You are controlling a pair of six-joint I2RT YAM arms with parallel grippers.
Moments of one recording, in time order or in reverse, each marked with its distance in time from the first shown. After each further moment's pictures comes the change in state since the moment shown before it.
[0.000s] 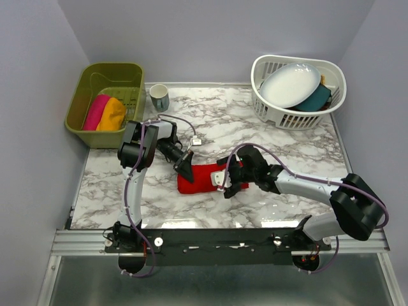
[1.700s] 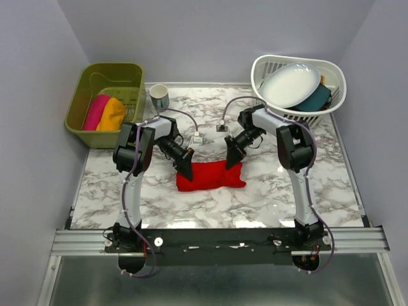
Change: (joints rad) left arm -0.025 -0.134 -0.032 0.072 -0.076 0.027; right arm -0.407 0.911 1.118 -1.394 -0.678 0.085
